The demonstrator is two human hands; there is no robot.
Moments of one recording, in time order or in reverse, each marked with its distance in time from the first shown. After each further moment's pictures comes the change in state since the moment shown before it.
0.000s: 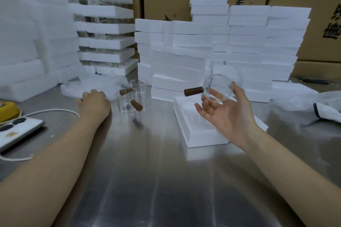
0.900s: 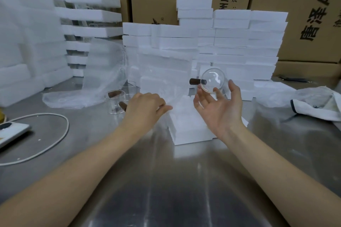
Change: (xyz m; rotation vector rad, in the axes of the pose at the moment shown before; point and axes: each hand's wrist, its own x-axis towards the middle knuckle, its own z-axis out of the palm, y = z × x) left_hand -0.104 0.127 -0.049 -0.251 0.167 0.762; right_hand -0.006 -0.007 -0.001 0.209 0.050 -0.158
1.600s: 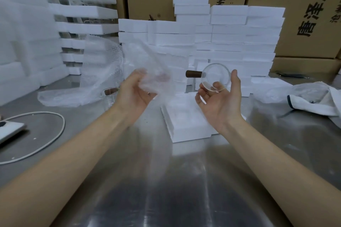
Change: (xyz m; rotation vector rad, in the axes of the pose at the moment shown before) left_hand 0.017 0.005 -0.032 -1.987 0.049 -0.554; right_hand 0.004 -0.009 -0.003 -0.159 0.042 -0.077
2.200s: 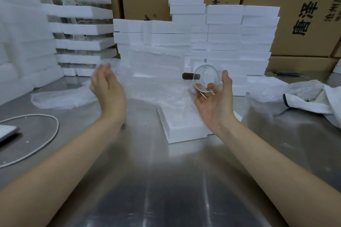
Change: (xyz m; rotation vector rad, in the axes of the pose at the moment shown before) left_hand 0.005 -0.002 -0.017 0.839 0.712 0.423; right_hand 0.000 0.005 0.001 0.016 0.021 -0.039
